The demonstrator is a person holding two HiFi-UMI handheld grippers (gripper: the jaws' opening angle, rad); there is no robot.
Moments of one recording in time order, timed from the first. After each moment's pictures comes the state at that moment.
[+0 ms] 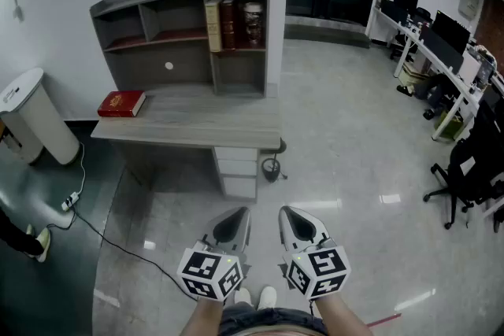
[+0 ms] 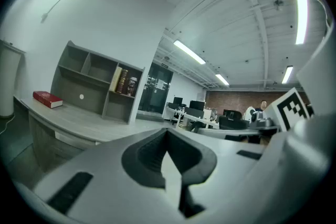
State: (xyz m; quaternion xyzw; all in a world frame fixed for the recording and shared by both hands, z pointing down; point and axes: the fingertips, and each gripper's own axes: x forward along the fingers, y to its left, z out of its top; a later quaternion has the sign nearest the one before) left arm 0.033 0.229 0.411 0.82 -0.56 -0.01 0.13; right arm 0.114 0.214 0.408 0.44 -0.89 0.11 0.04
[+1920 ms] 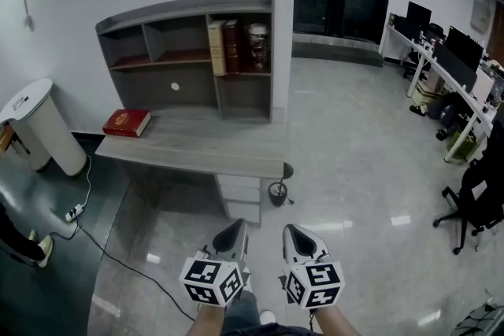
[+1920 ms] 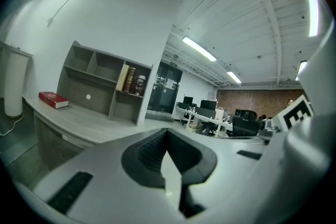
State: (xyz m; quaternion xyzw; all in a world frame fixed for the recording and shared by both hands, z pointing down) left arm 0.029 0.154 0.423 0.79 -0.60 0.00 0.14; right arm 0.132 0.138 0.437 0.45 -0.88 0.13 0.06
